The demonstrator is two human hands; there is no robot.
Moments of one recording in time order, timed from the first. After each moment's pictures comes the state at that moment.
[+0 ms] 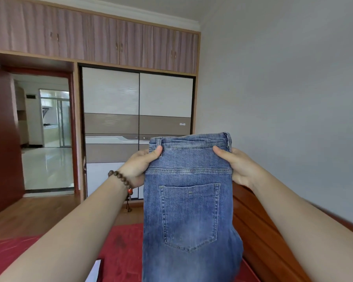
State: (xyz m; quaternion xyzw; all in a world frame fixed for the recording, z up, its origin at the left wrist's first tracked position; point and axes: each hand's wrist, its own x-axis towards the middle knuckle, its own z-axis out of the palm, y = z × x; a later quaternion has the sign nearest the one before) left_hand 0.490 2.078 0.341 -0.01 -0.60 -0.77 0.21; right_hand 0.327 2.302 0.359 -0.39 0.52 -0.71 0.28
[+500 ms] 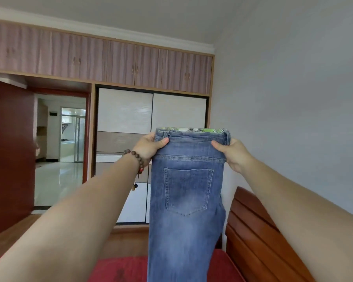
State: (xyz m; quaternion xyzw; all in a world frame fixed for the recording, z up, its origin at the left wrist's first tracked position) left_hand 0.395 1.975 0.448 0.00 -0.68 -0.62 0.39; right_hand 0.232 2.175 0.455 -0.39 0.56 -0.73 0.09
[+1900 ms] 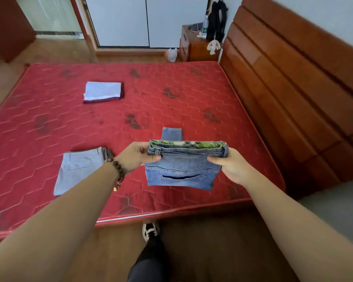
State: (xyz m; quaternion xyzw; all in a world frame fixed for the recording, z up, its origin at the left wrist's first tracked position) left_hand 0.775 2.352 -0.041 0.16 -0.68 -0.71 0.04; right_hand 0.569 2.586 -0.045 -0.23 0.61 -0.62 0.44
